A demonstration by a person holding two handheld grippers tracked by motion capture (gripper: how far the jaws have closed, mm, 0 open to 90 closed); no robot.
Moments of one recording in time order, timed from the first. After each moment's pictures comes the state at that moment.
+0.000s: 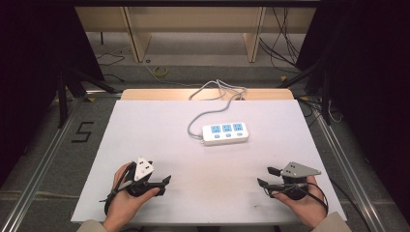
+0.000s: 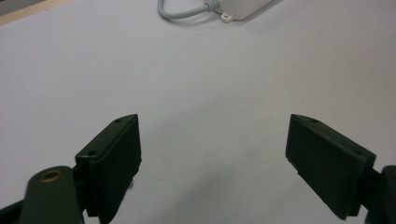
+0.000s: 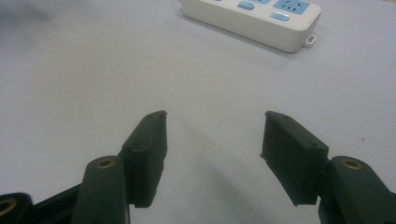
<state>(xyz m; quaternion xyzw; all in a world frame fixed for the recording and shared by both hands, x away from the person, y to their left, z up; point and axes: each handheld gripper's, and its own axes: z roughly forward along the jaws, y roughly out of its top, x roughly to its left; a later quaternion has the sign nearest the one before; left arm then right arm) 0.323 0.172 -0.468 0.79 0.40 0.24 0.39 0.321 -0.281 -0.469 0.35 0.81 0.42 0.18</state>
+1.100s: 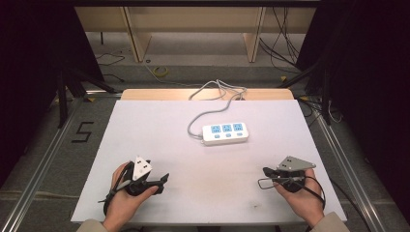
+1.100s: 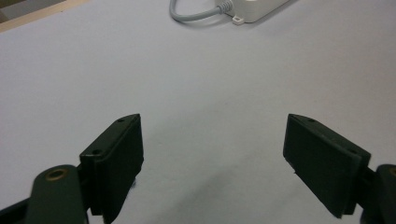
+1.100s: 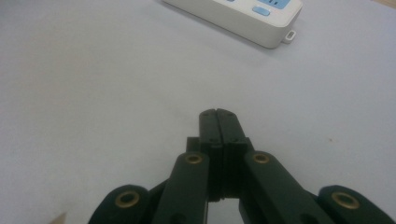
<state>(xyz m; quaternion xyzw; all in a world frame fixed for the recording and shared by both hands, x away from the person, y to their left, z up) 0.323 0.175 -0.467 0.79 0.41 0.26 0.39 0.332 -0.274 -0.456 0.36 0.83 0.37 0.21</state>
